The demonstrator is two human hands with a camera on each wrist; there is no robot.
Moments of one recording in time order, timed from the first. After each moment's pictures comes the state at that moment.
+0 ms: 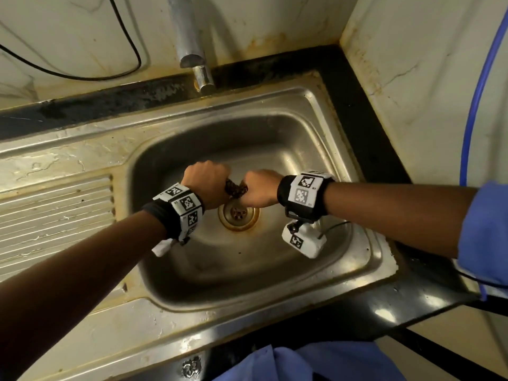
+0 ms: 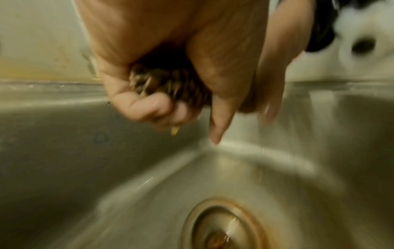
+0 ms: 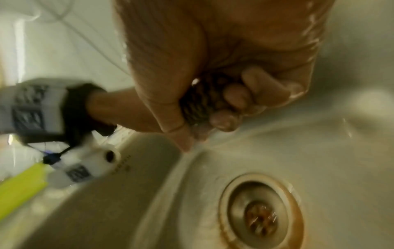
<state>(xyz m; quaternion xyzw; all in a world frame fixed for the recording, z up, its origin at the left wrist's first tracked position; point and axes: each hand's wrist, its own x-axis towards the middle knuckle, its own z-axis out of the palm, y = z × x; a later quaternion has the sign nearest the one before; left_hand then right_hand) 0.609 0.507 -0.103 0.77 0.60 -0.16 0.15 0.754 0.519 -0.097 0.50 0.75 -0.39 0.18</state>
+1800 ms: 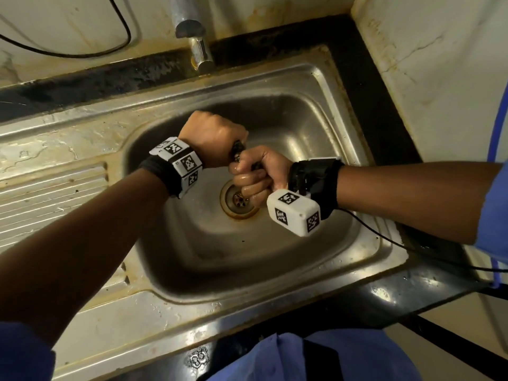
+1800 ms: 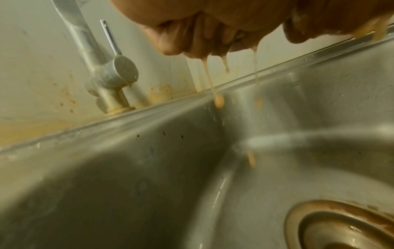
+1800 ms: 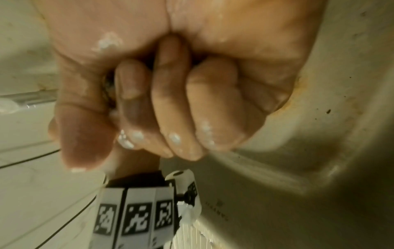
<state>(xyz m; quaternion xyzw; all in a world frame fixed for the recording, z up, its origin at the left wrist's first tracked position) 0.596 0.548 -0.097 0.89 0.44 0.06 0.04 0.757 0.524 -0.110 0.20 0.11 -0.97 0.02</state>
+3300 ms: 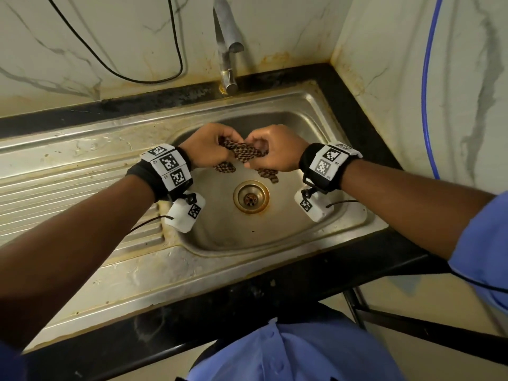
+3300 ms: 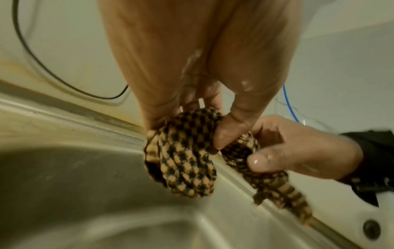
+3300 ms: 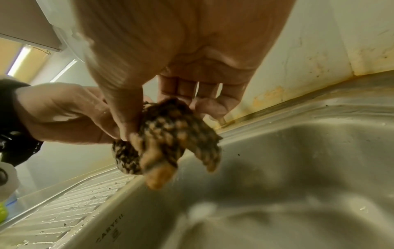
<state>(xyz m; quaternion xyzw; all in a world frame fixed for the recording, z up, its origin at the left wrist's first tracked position) 0.567 0.439 -0.005 0.70 0.56 0.18 0.41 0.761 0.472 -0.040 0.43 0.84 -0.30 -0.11</state>
